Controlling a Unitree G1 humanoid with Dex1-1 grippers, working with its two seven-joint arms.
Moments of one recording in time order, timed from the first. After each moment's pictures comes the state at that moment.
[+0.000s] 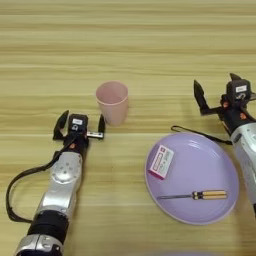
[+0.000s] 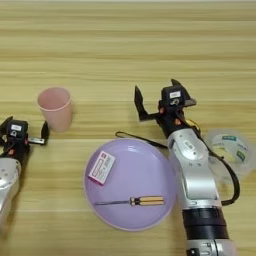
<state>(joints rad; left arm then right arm) -0.19 0.11 0.01 0.56 0.07 -0.28 0.04 -0.19 -0.15 -0.05 0.00 0.10 0.03 0.19</state>
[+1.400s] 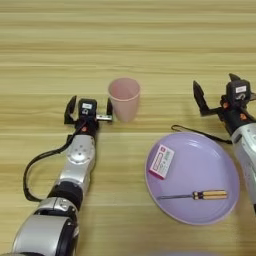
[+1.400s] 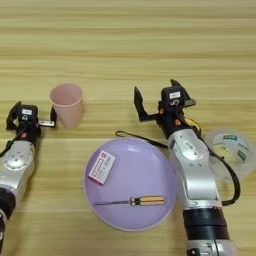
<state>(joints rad) -0.43 0.08 0.05 0.89 0.07 -0.49 0.11 -0.18 -0.15 -0.05 0.00 0.10 0.03 0.21</state>
